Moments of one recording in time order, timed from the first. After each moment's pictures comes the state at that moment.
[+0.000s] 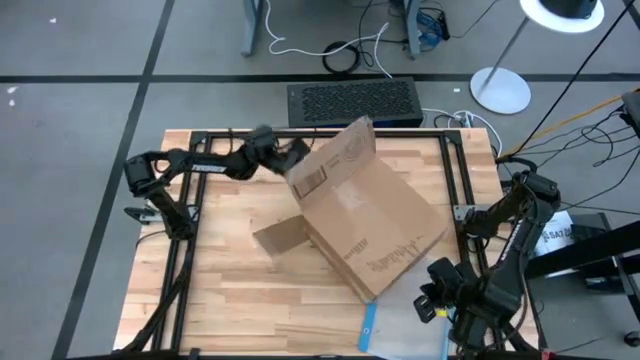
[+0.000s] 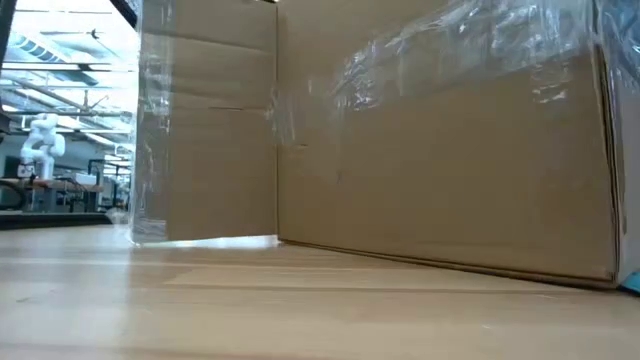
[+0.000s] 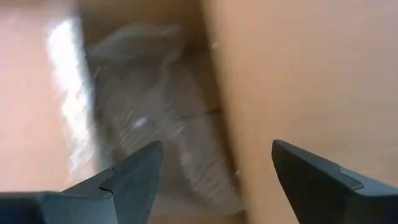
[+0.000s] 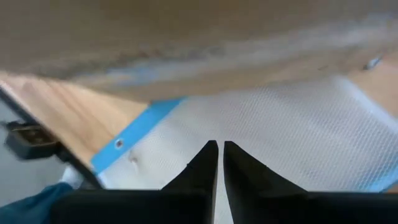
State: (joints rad) left arm 0.50 1.60 0.85 0.80 1.02 -1.35; right arm 1.06 1.54 1.30 -1.28 0.47 2.12
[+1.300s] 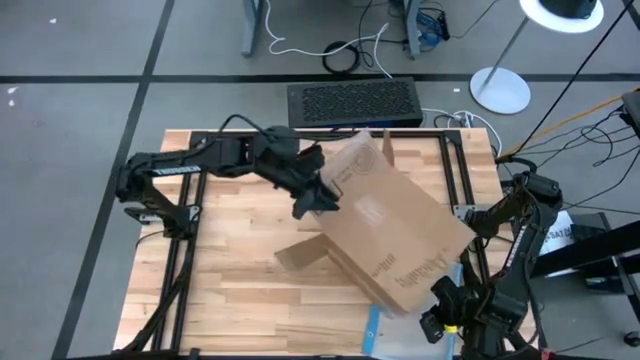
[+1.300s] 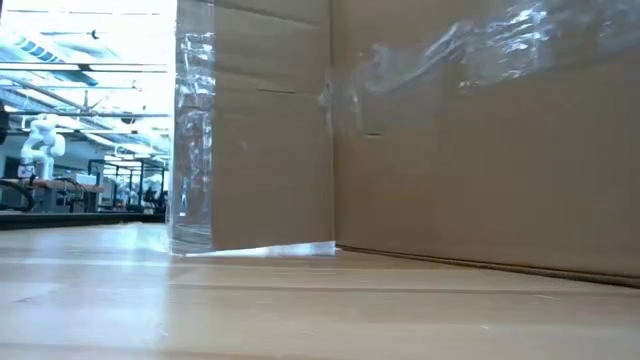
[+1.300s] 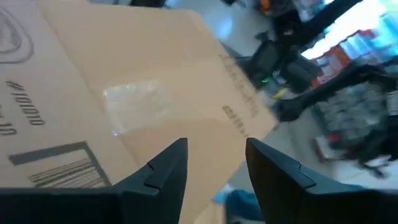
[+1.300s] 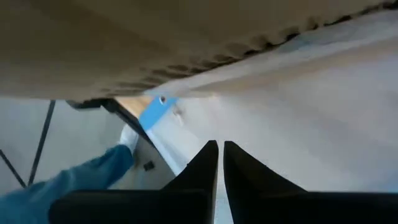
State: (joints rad) left arm 0.07 1.55 1.68 -0.59 0.42 -0.48; right arm 1.10 1.54 1.20 -0.95 0.45 2.19
